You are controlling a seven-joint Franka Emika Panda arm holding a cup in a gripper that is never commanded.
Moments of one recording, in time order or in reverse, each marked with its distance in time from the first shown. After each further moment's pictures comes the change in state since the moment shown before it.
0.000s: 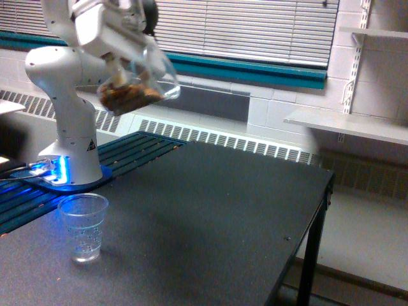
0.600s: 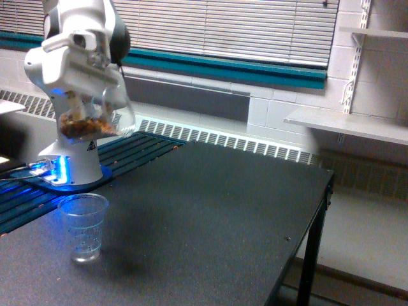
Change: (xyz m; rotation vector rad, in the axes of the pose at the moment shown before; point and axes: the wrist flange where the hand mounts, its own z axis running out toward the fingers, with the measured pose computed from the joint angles) arm -0.095 0.059 0.017 -0.087 -0.100 -0.054
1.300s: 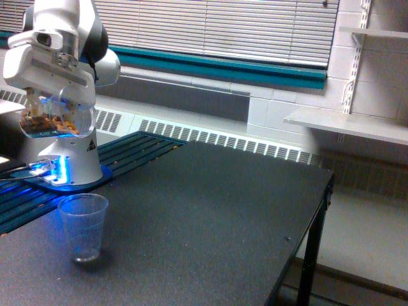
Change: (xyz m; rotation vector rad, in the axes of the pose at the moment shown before) arm -0.027 0.052 -0.019 -0.101 -0.009 0.035
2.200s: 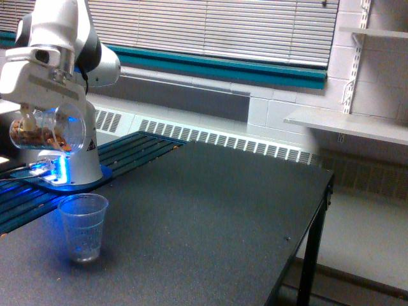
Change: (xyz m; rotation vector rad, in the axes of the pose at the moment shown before) arm -0.018 0.009 0.026 -0.062 -0.079 -0.103
